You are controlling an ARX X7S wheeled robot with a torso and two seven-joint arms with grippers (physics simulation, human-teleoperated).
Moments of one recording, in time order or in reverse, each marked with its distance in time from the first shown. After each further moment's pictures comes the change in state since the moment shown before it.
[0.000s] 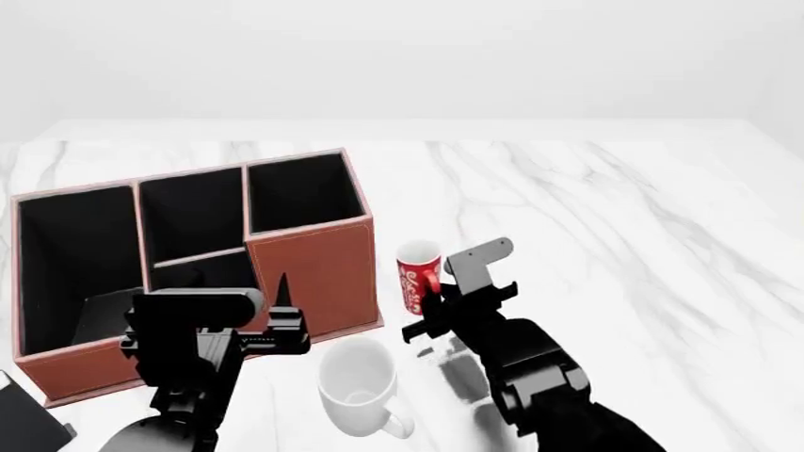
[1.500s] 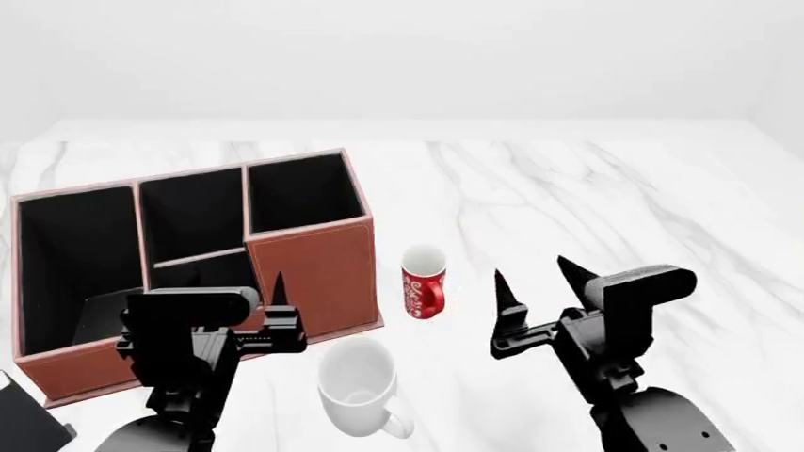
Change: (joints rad) left arm 0.000 -0.021 0.003 -0.002 -0.032 0.010 -0.026; right arm -0.688 0.426 0.647 -1.455 -0.120 0.336 0.137
